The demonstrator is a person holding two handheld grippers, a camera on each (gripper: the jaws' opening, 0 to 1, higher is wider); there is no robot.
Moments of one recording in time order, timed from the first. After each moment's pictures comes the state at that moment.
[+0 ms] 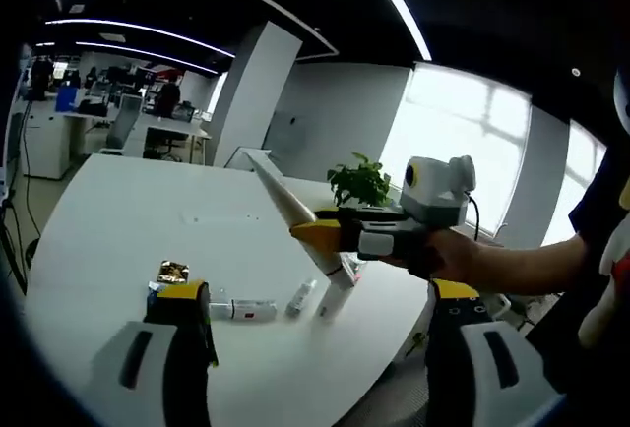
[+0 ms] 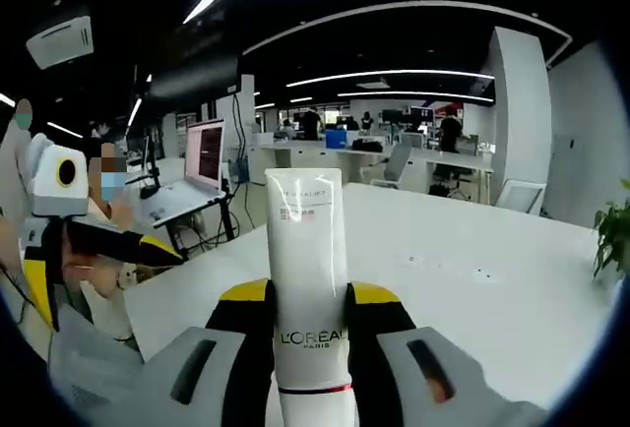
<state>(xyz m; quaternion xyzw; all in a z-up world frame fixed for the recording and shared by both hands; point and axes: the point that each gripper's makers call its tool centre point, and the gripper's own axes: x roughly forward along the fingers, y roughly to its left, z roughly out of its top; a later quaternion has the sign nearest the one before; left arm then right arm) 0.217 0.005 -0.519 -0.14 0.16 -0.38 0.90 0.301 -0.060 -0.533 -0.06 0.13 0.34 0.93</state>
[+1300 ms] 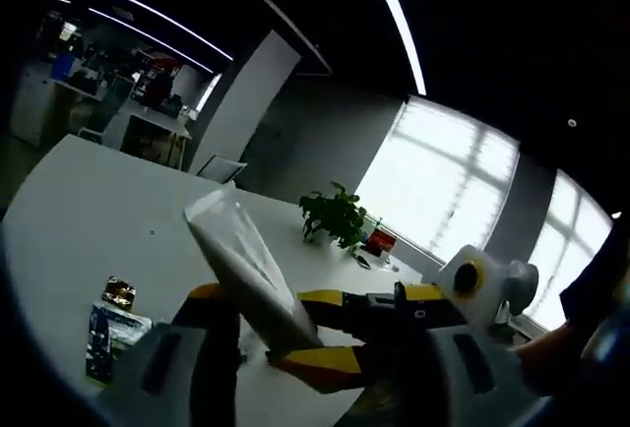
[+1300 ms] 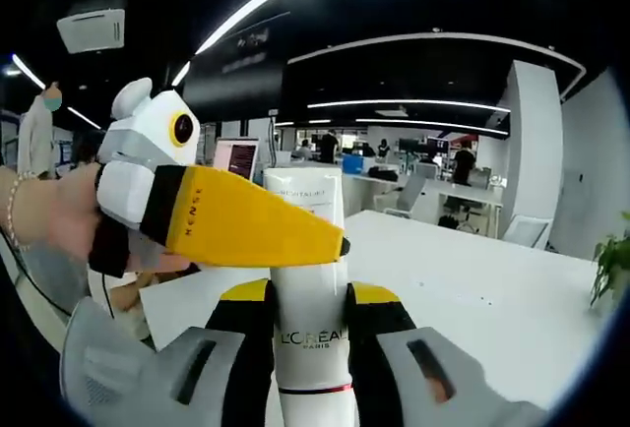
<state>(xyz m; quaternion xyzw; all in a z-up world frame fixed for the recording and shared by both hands) 0.256 -0.055 -0.472 -0.22 0.15 -0.41 0.87 0.258 -0.046 -0.504 -0.08 0.07 0.36 0.93</state>
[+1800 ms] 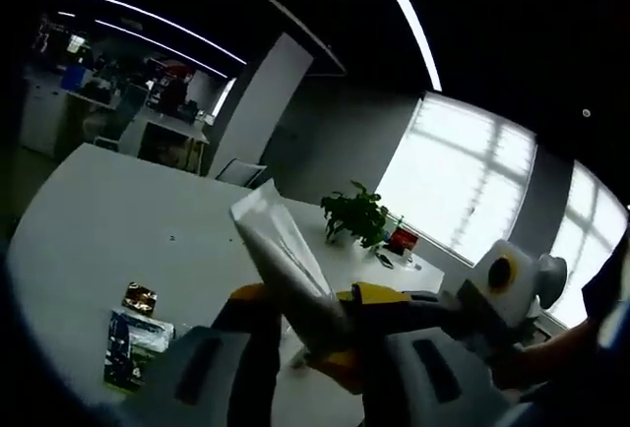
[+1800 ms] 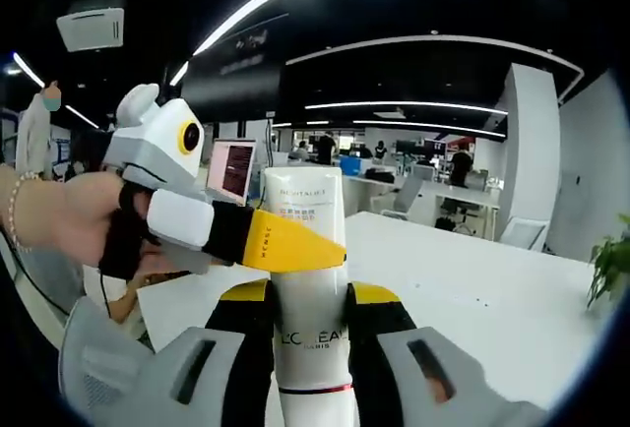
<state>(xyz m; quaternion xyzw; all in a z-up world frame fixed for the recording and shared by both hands) 0.272 -0.044 -0.482 -0.19 0.14 -0.37 0.90 0.259 -0.048 -0.502 -0.09 0.07 0.36 0.93</state>
